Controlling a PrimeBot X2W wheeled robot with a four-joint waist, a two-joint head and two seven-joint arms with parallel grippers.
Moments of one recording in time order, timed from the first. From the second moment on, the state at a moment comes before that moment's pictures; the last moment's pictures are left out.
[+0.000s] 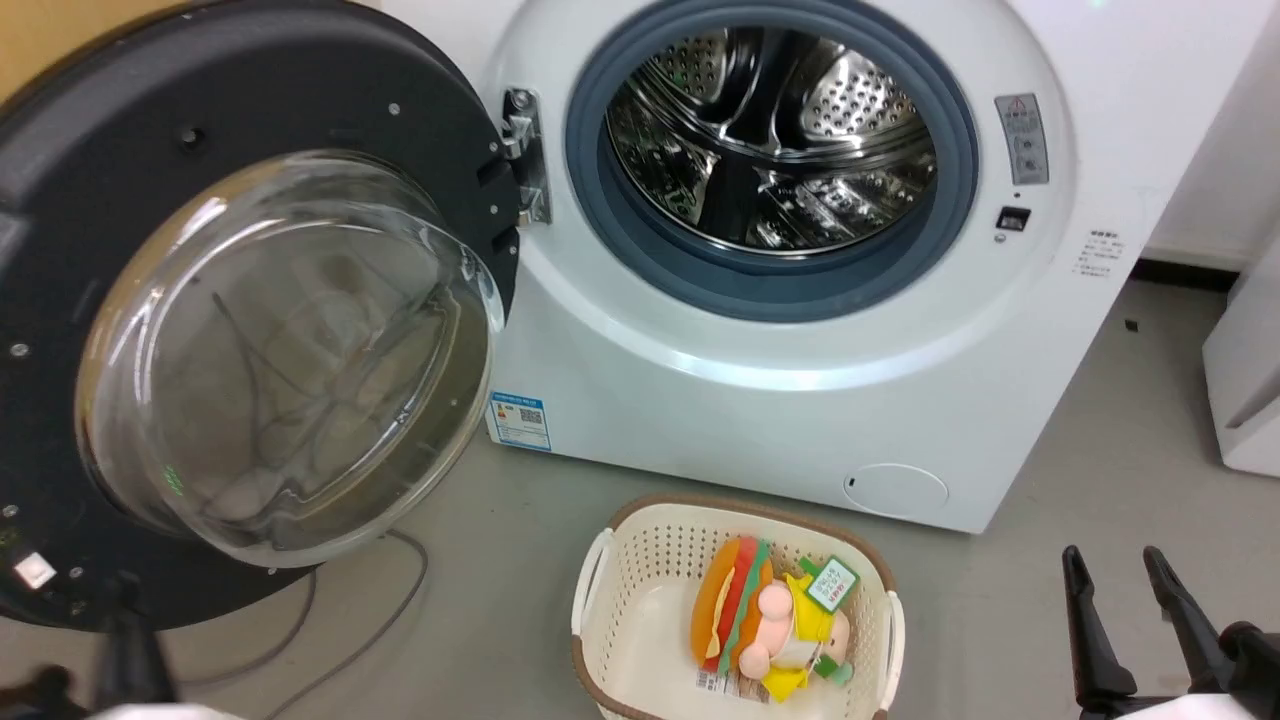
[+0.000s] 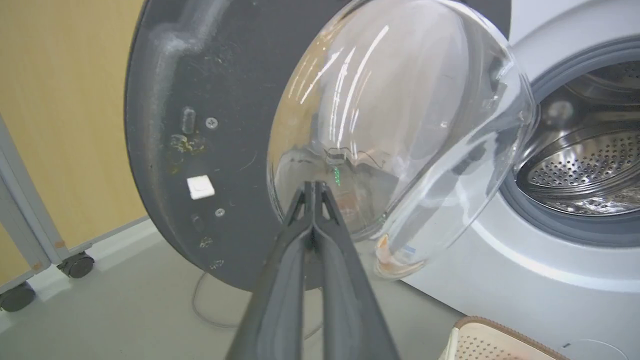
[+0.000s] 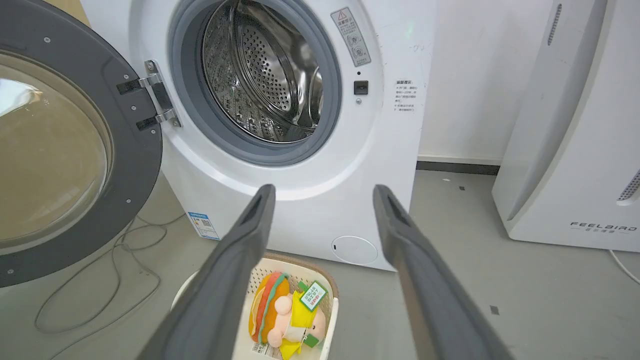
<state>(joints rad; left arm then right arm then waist) 0.08 0.21 0.21 0.14 -0.36 0.08 -0.26 0.16 -0.05 -0.13 -0.10 0.17 0.13 -0.04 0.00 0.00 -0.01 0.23</state>
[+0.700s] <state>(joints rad) 0.15 0.11 -0.17 -0.05 -0.15 0.07 -0.14 0.16 -0.05 -0.09 -0.13 0.13 0.13 -0.03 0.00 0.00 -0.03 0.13</state>
